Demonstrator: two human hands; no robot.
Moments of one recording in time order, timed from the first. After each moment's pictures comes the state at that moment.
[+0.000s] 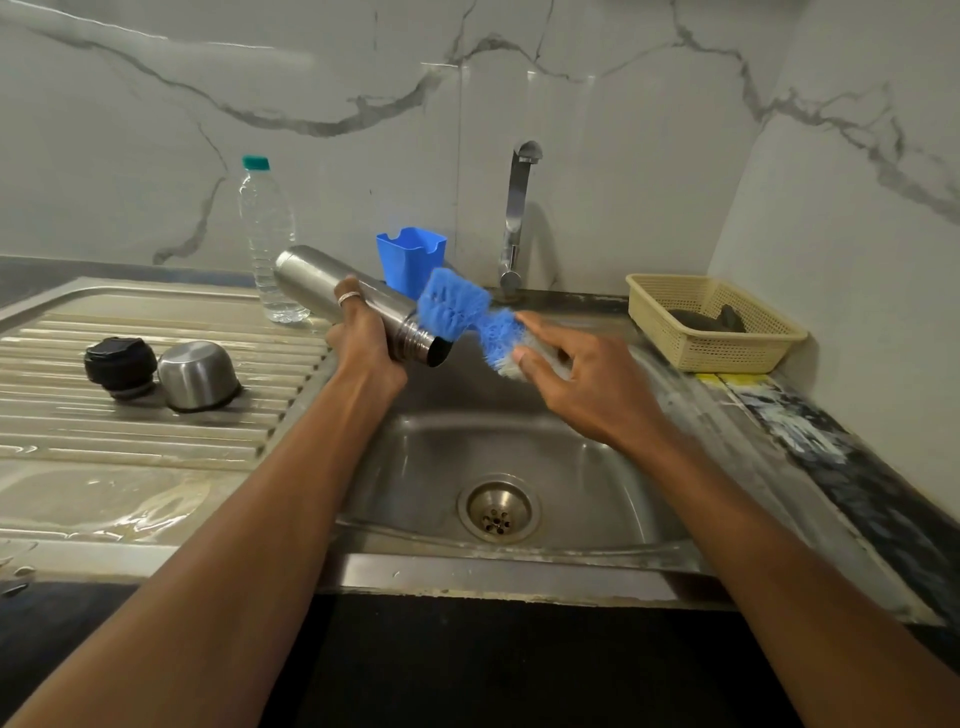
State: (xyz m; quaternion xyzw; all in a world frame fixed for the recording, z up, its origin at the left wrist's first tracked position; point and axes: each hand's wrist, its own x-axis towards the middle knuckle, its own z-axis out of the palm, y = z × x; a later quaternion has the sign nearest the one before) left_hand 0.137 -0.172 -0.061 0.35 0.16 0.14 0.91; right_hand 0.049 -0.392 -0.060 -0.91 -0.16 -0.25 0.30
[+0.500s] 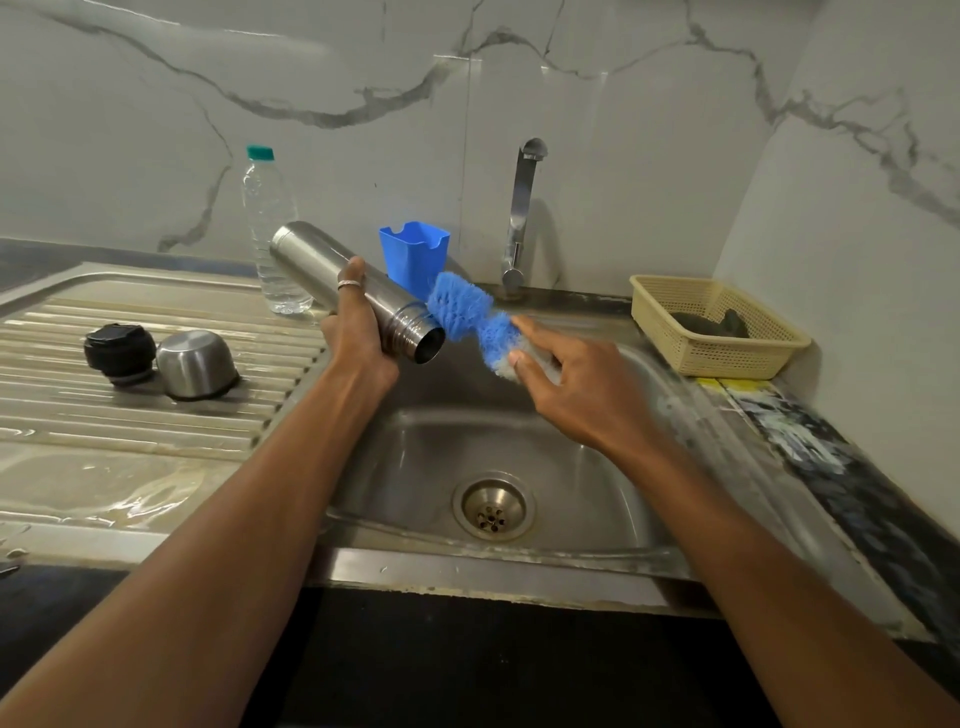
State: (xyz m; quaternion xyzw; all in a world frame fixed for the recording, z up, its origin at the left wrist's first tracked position) left_hand 0.135 -0.168 -0.063 0.33 0.13 0.15 0.92; right_hand 0.051 -0.391 -0.064 -0.92 -0.15 -0.25 0.28
